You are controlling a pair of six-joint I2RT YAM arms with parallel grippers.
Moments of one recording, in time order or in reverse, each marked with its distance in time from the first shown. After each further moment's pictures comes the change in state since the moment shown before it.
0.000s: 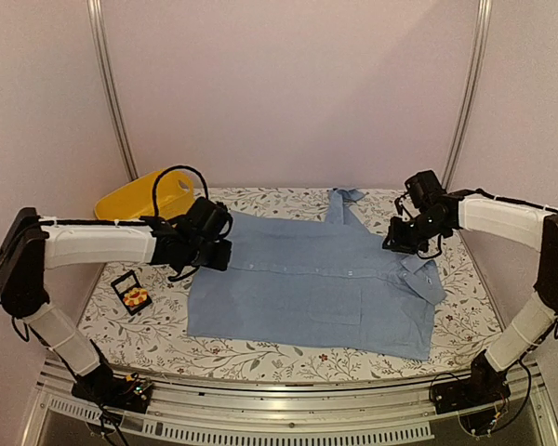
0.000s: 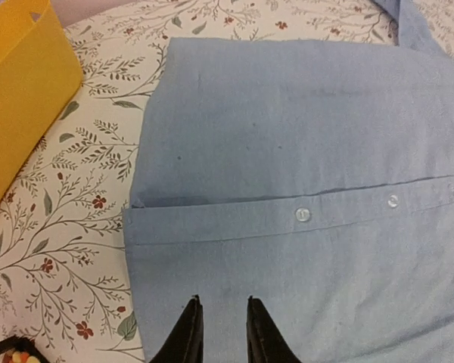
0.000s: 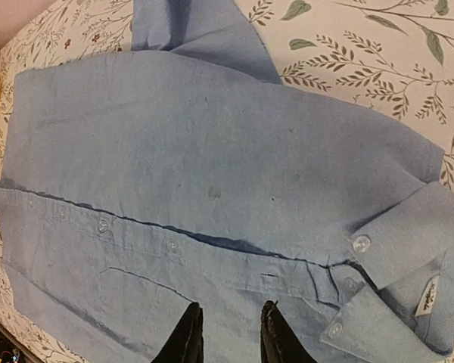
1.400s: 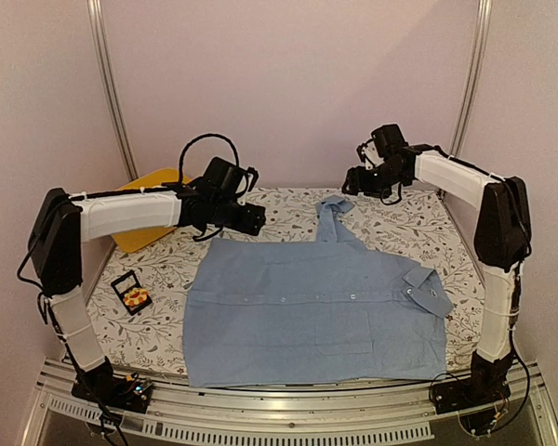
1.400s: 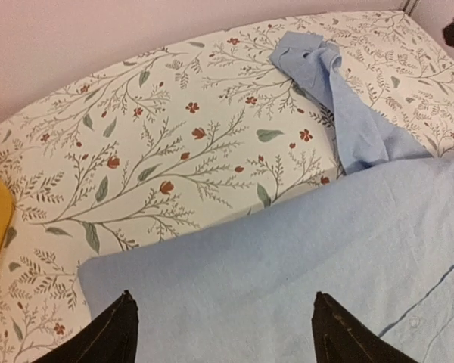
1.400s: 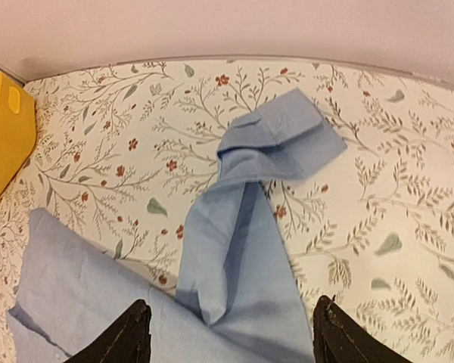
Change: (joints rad) left arm 0.073 0.303 0.379 0.018 0.231 0.218; right arm 0.034 0.481 0.679 -0.030 -0.017 -0.180
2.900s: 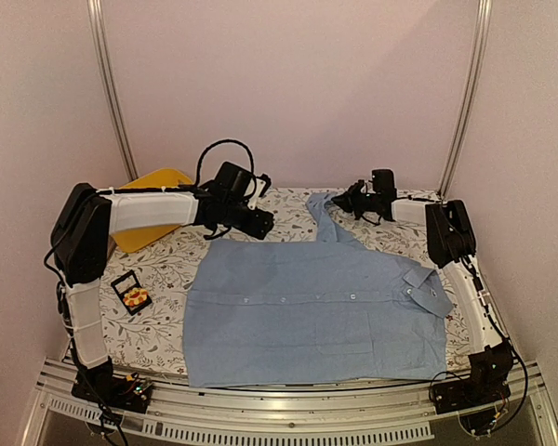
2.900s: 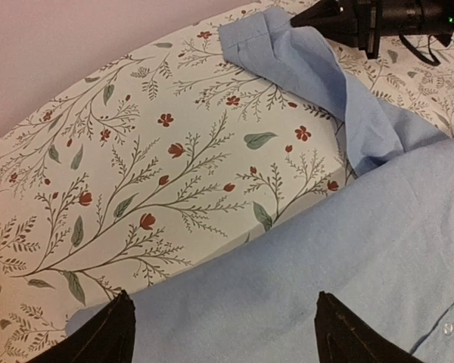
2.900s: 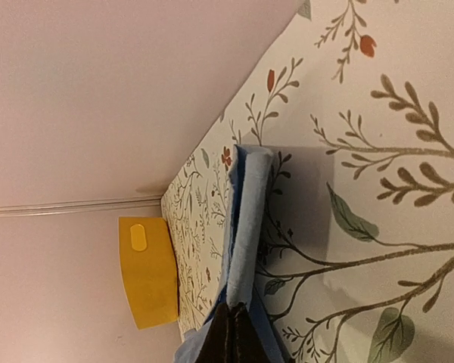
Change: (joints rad) left arm 0.050 0.186 0.127 0.064 0.085 0.161; right arm -0.140 0.739 0.394 0.756 -0.517 0.919
